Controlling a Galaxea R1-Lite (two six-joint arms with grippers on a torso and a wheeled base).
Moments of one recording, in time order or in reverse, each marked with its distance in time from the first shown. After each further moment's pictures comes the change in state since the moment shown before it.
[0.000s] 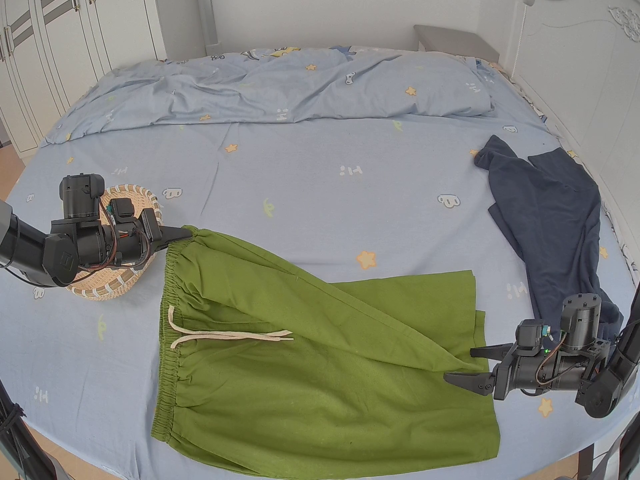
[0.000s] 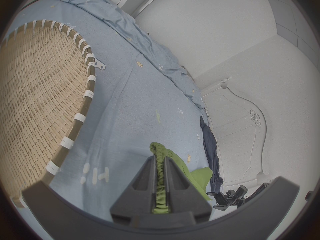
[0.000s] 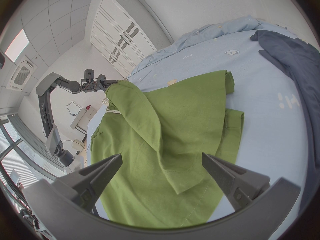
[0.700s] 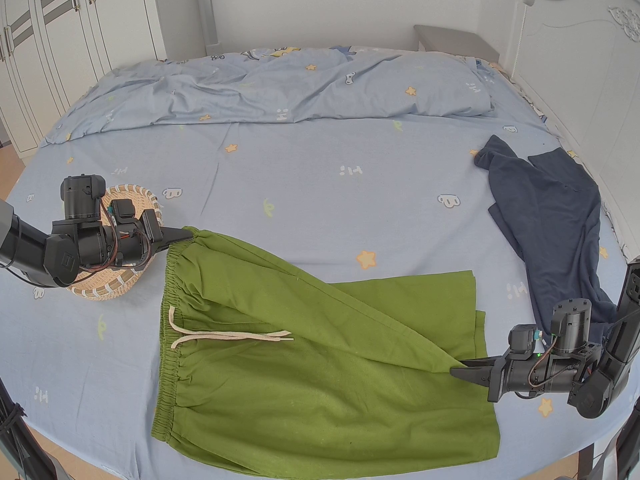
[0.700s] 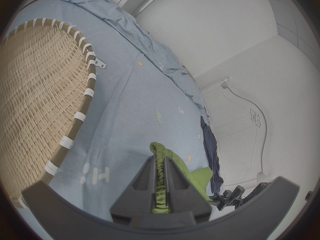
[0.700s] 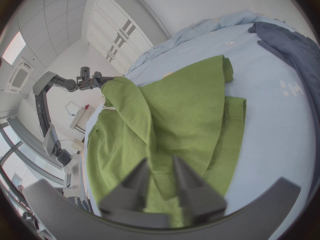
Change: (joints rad) left arm -0.001 0.006 -0.001 0.000 0.000 0.000; right arm -0.003 0.085 -0.008 -0.045 -0.002 0.004
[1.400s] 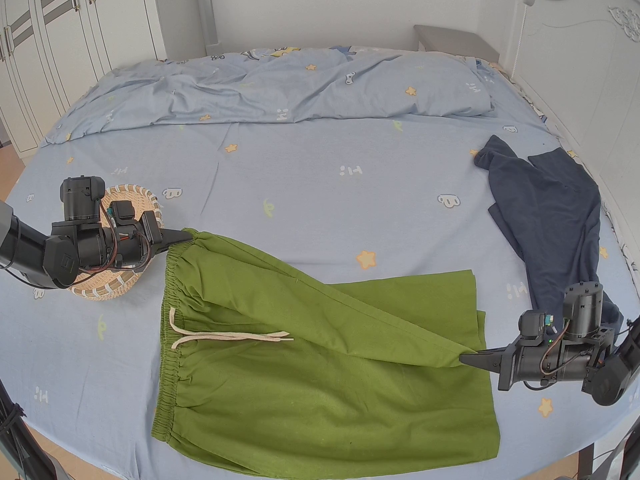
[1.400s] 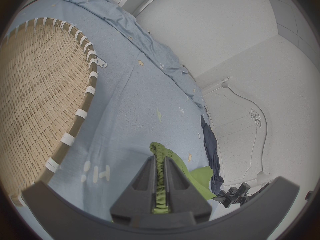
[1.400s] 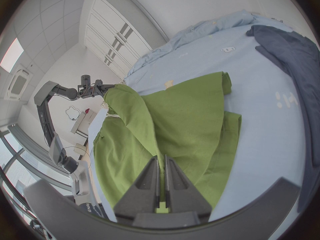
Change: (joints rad) left arm 0.000 -0.004 0.011 0.000 0.000 0.004; right arm -0.003 -0.173 -0.075 0.249 -0.001 0.043
